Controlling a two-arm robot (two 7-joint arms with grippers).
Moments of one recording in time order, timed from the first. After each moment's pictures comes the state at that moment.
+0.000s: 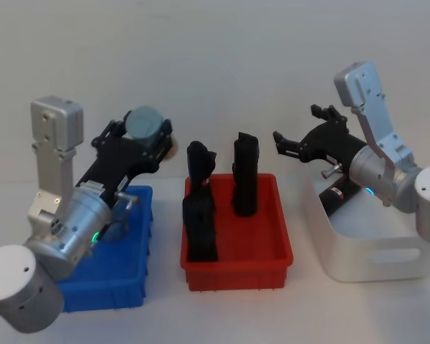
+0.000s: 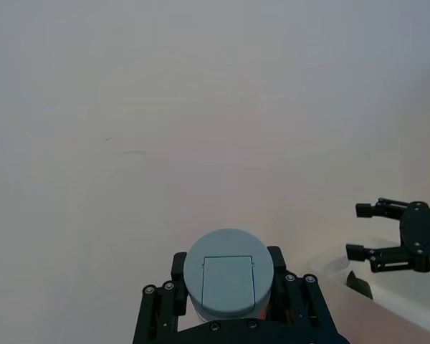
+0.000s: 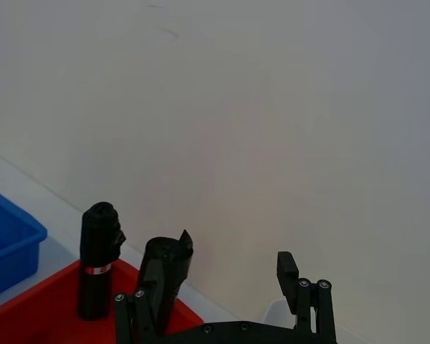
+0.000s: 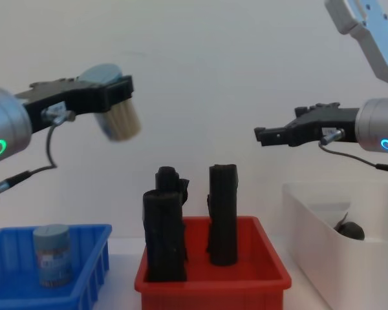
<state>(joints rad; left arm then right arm) -0.29 0.35 0.27 -1.61 -0.41 -0.01 -0.13 0.61 0.14 -0.27 -1.17 -0.04 0.12 0.40</state>
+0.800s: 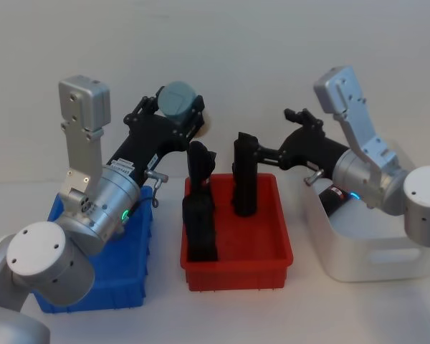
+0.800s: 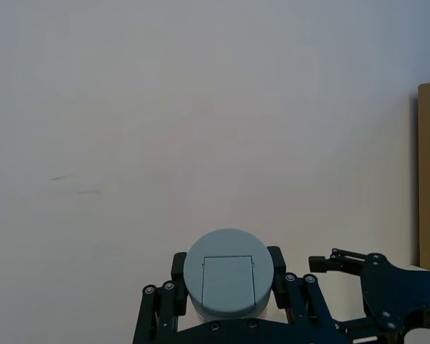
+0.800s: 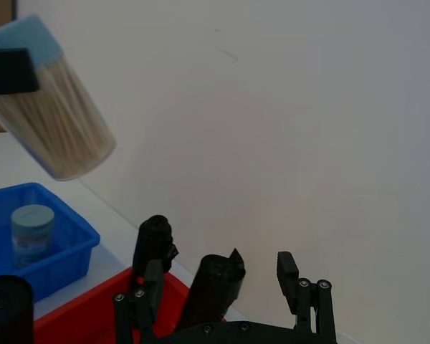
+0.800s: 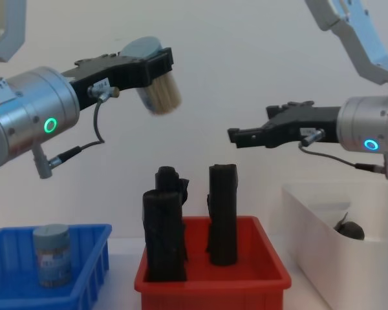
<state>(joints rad) -0.39 0.27 0.29 -1.50 -0.40 -0.08 -0.22 0.60 0.13 -0.30 -1.19 -0.04 0.09 0.48</state>
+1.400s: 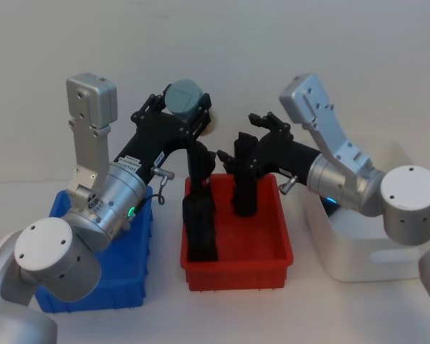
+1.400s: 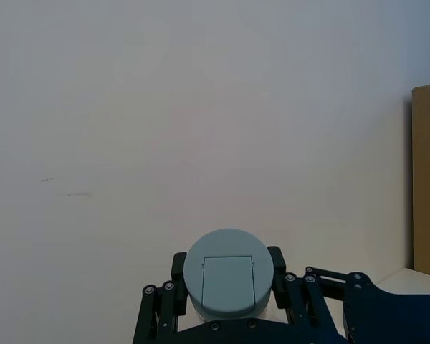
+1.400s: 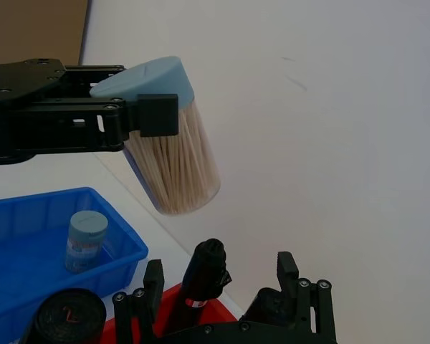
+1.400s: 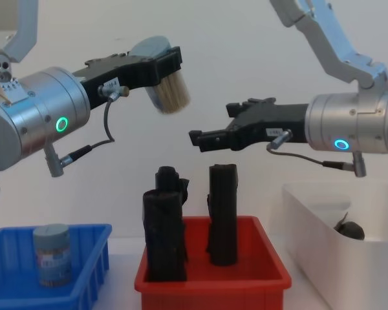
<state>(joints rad) -0.41 0.25 0.30 -1.47 -0.40 -0.09 -0.24 0.61 0.11 -0.35 -1.20 -0.08 0.04 0.55</state>
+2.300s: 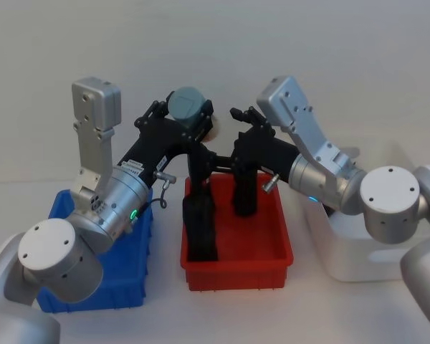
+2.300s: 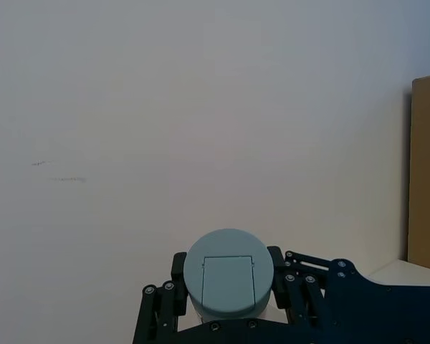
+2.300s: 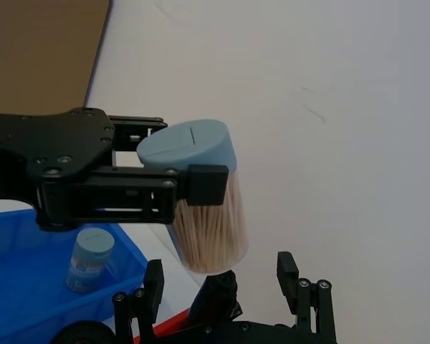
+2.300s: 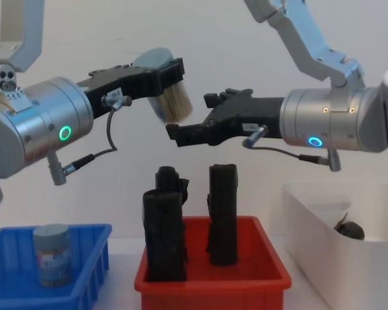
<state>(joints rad) -0.41 0.24 0.30 -1.44 -0.40 -0.07 -0.25 0.63 0.08 -0.39 -1.18 -0.11 -0.02 0.52</state>
